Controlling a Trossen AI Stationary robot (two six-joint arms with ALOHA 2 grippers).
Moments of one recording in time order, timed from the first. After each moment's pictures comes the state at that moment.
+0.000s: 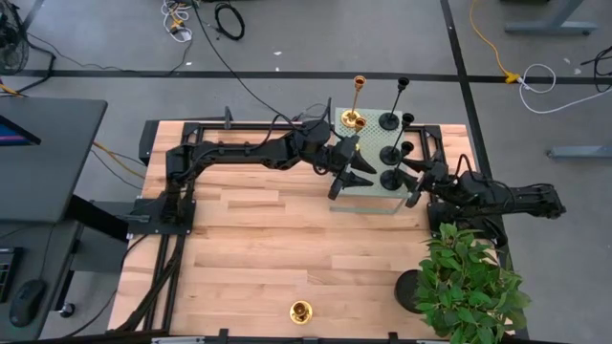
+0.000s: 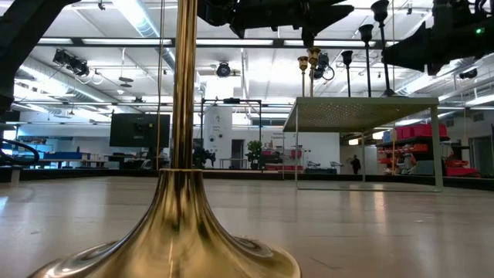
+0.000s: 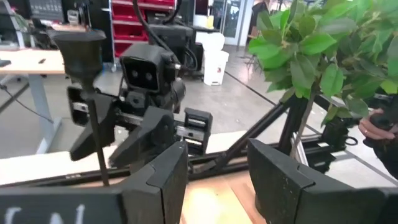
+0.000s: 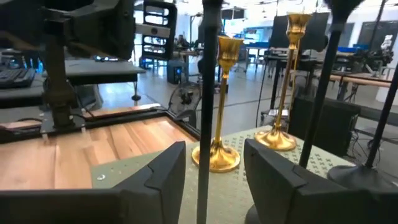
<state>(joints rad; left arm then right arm) 0.20 2.00 1.68 0.28 0.54 -0.05 0.05 0.16 0.24 -0.05 0.59 -0.06</state>
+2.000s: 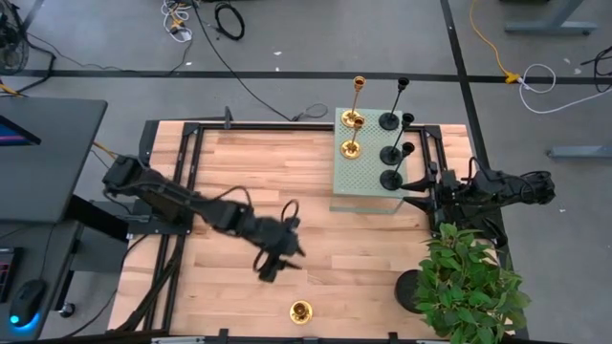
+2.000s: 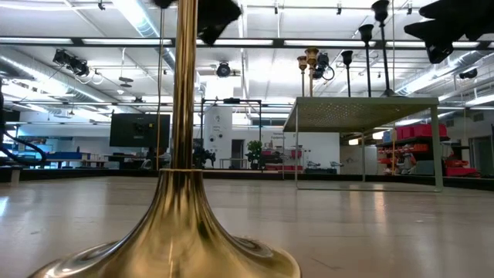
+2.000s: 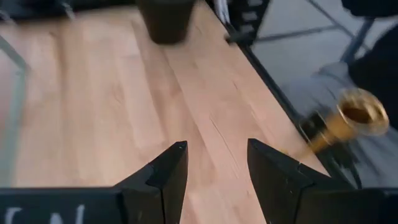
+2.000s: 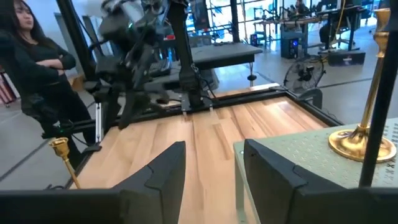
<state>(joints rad) -0.33 1.56 1.06 -0.07 0.07 -0.04 0.25 0.10 0.40 -0.36 0.29 0.17</state>
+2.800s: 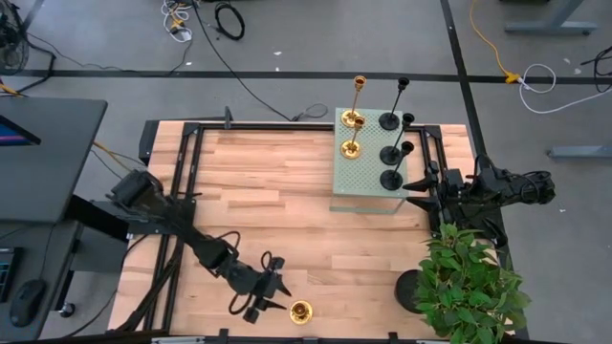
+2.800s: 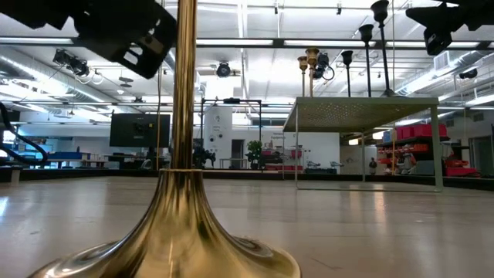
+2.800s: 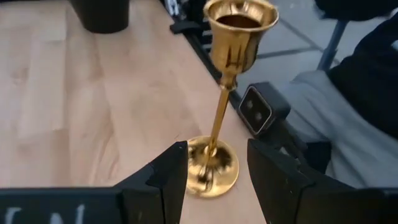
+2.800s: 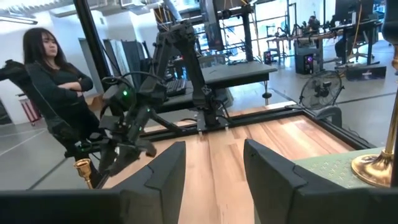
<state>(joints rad) -0.65 1.72 0.82 0.46 -0.17 -0.21 0.25 0.10 0.40 -0.27 0.25 0.18</state>
